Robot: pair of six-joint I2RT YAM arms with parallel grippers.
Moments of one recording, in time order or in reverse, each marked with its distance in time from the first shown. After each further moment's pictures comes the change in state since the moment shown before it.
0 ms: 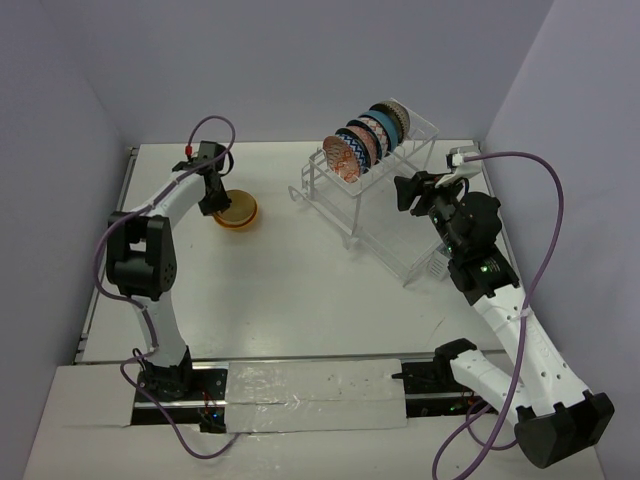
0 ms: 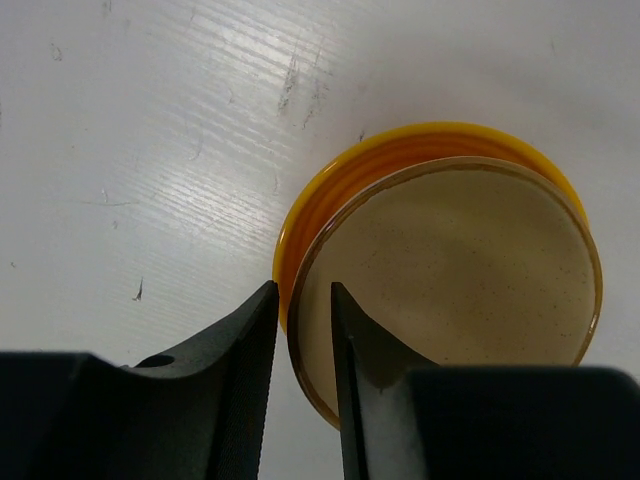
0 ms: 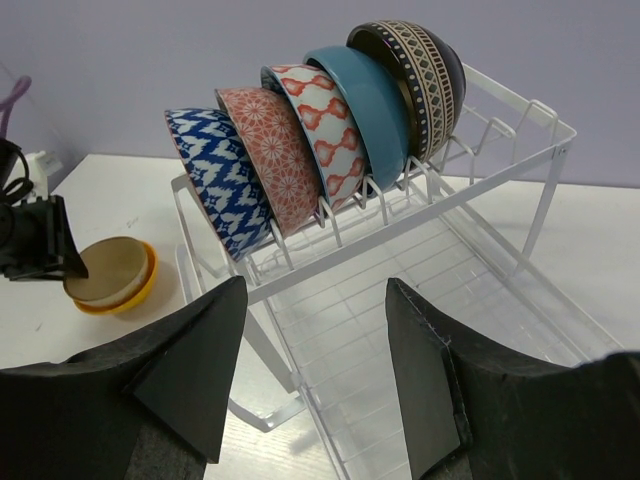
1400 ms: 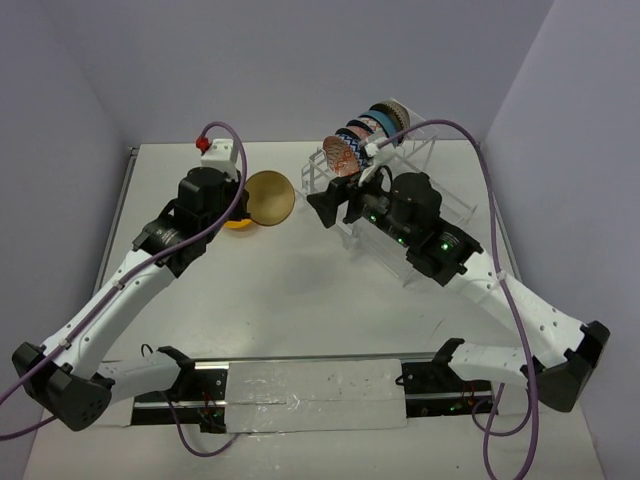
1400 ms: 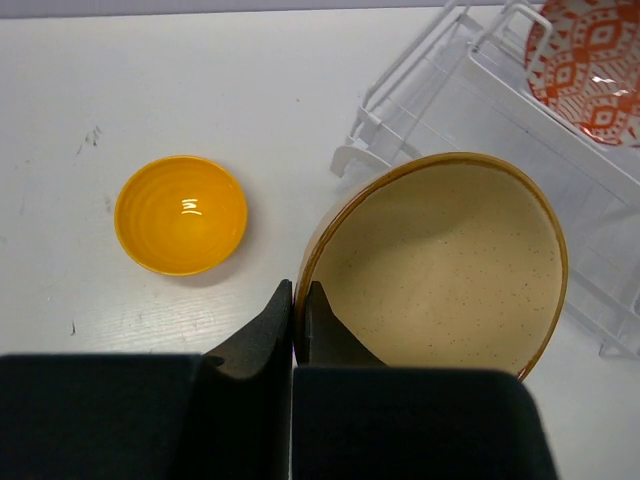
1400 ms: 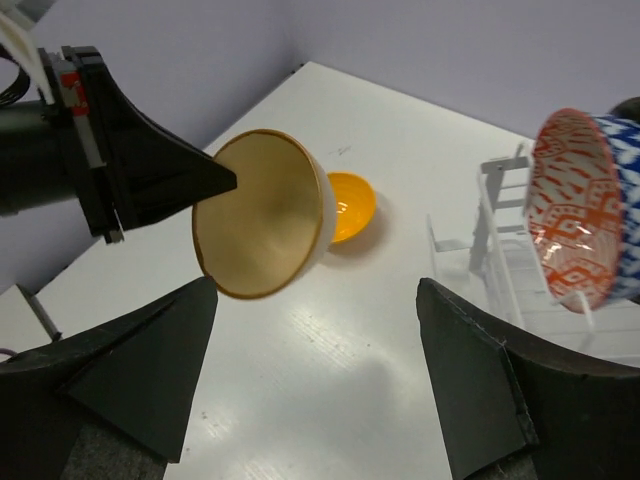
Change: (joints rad) left arm -0.385 -0.787 -0.328 0.243 0.001 0.212; right arm 0.448 0.250 0.290 -0.122 -0.011 0.032
